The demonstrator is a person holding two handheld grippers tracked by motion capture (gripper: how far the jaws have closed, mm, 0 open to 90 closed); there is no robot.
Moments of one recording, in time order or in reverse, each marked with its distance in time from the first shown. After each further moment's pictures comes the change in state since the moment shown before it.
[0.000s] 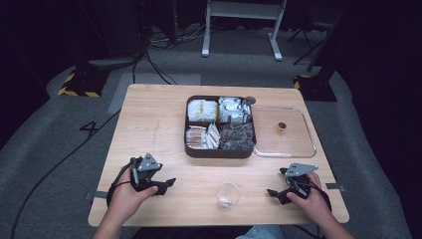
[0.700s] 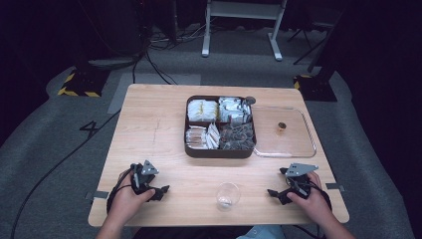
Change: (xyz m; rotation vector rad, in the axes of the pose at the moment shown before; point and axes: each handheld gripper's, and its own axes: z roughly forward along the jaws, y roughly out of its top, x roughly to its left) left arm 0.012 -0.033 0.028 0.121 0.073 0.006; right arm -0.001 0.000 0.000 0.001 0.009 -0.008
